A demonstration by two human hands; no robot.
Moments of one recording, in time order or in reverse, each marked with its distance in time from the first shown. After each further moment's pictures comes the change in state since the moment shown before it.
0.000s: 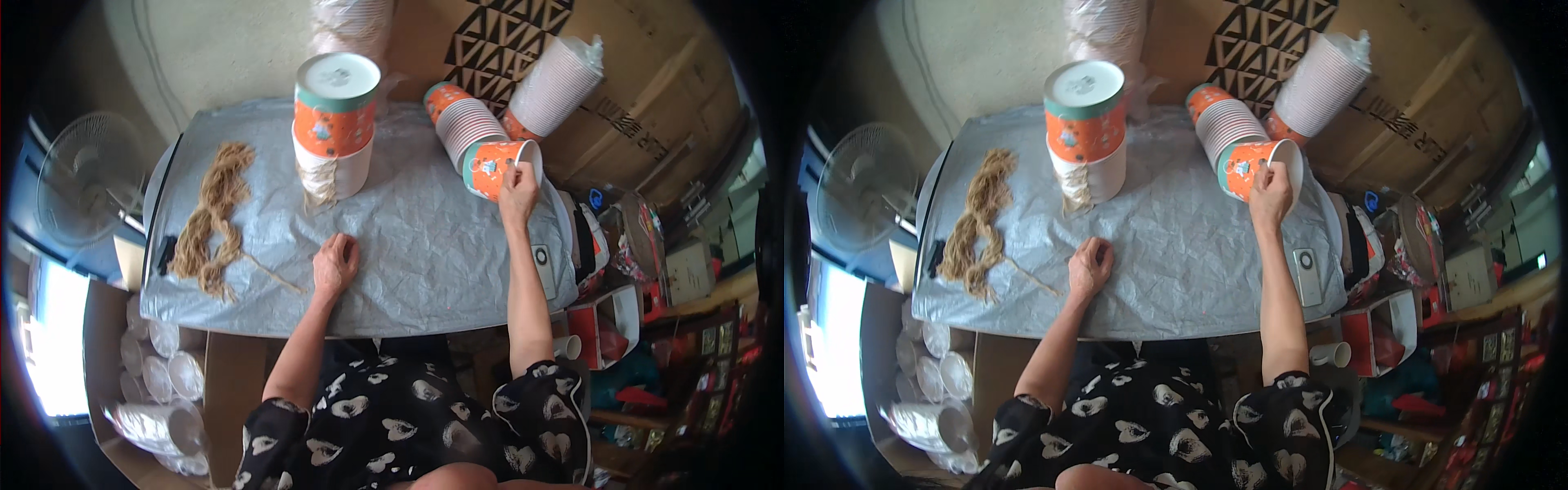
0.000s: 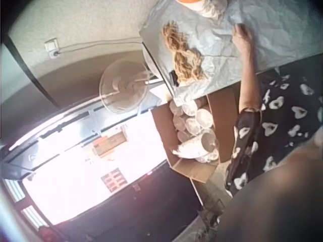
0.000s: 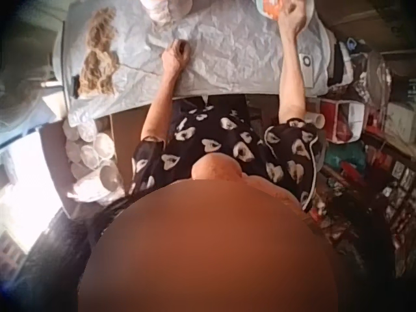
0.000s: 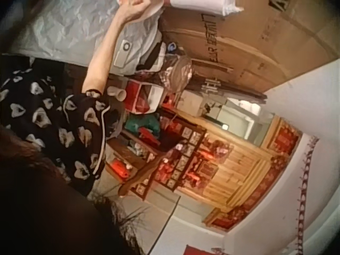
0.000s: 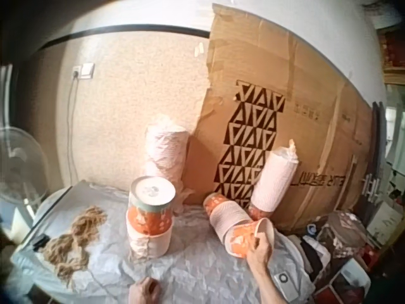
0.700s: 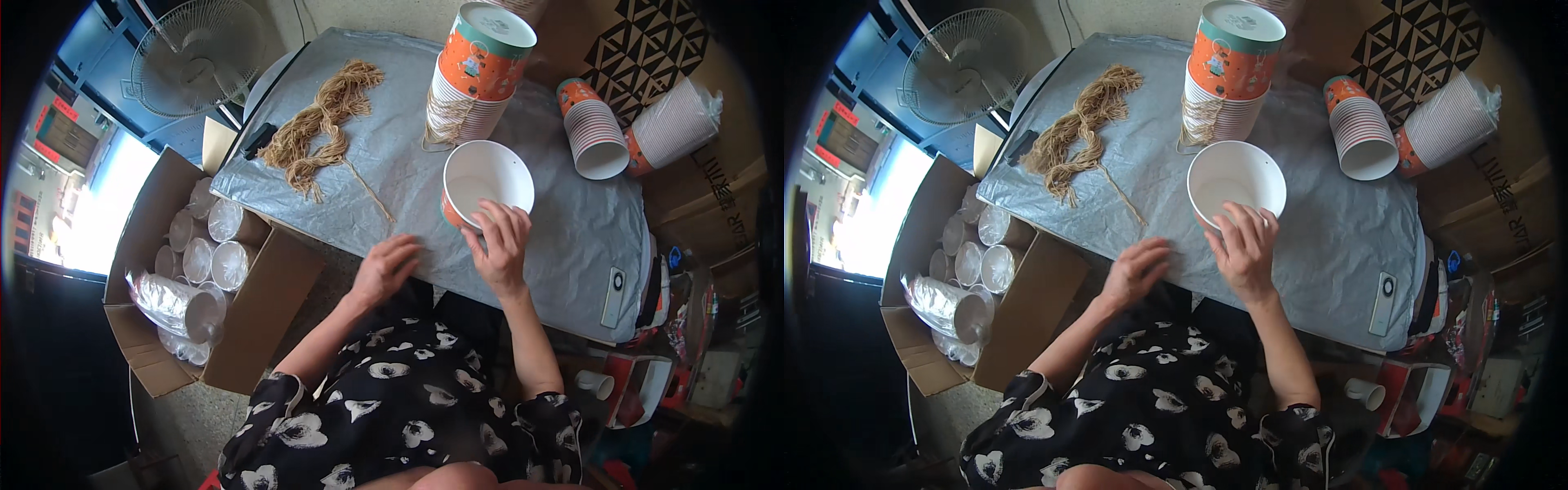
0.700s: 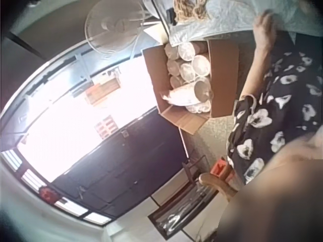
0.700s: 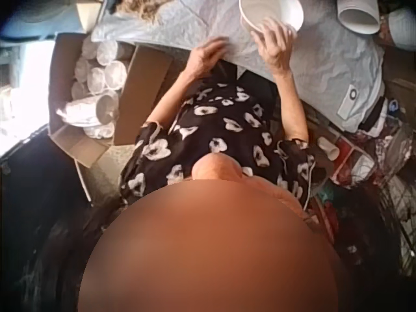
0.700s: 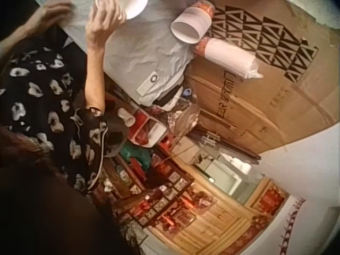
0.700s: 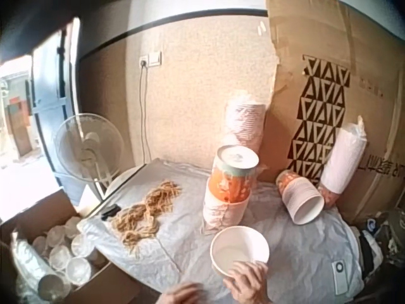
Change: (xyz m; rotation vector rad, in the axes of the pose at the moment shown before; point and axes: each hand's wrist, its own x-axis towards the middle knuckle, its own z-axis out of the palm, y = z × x) left_hand -0.151 0.010 -0.091 0.007 -0.109 0.048; right_hand -0.197 -0.159 -0.001 0.222 -0.417 -0.736
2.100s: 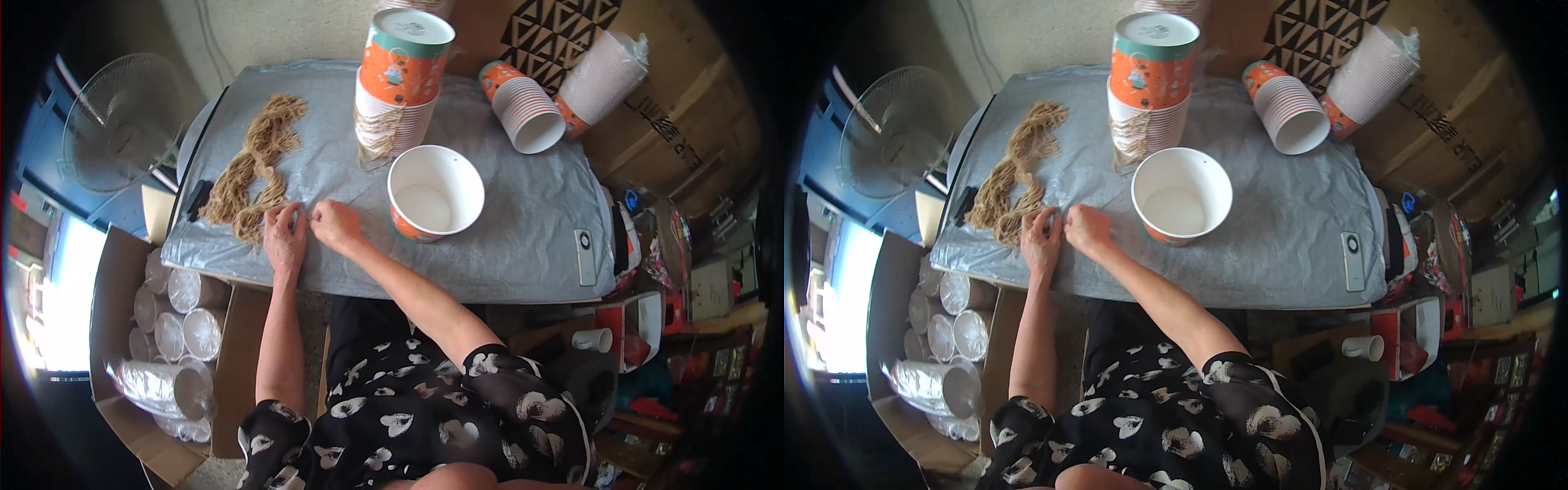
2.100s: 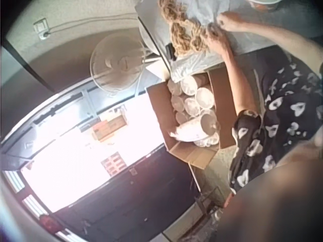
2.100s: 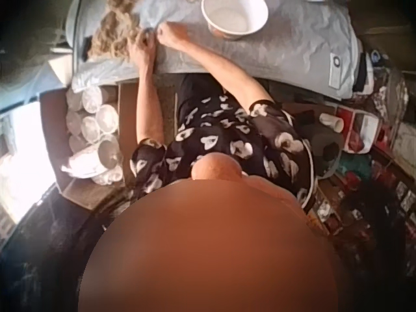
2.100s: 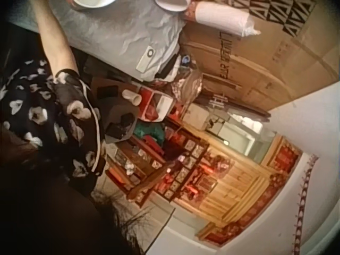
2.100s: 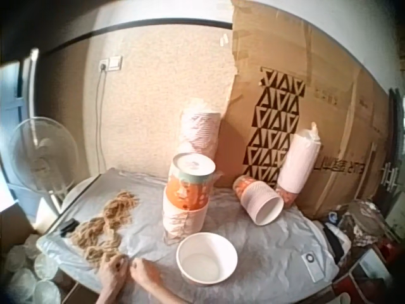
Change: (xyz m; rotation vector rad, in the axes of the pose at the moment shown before) left_hand 0.084 -0.114 -0.059 0.257 0.417 -0.308; right_hand 0.044 -0.049 0.248 0.290 -0.392 0.655
